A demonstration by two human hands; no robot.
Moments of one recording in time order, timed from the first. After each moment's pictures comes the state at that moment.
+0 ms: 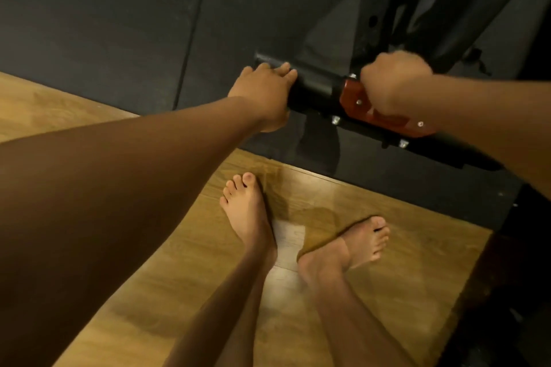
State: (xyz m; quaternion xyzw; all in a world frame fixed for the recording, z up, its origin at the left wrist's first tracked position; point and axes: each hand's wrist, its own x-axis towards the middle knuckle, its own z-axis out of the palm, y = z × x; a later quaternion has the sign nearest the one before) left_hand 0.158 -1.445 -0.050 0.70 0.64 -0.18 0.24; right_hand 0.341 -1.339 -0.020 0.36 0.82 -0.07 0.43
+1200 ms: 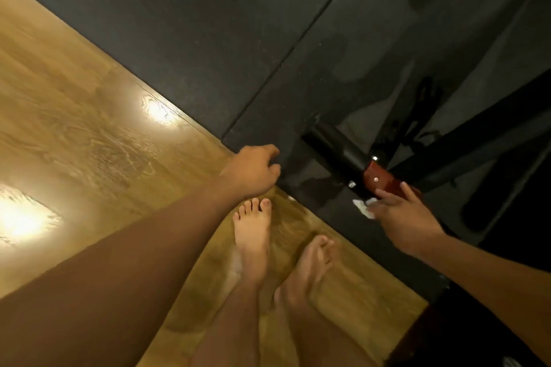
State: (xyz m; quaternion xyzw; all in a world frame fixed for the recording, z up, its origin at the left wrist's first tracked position) left_hand 0.071 -1.555 0.025 0.38 0.76 0.08 0.51; right_hand 0.343 -1.417 0.060 0.22 0.85 -0.16 0.46
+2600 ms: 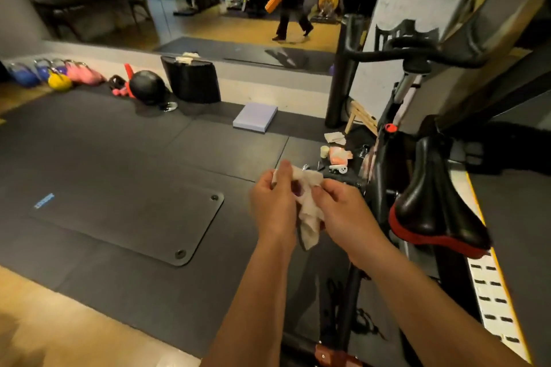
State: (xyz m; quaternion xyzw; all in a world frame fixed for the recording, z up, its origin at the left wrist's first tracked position) left_hand 0.145 -1.395 0.765 0.18 0.60 0.70 0.35; right_hand 0.243 -1.373 0.775 0.46 0.66 -0.51 -0.30
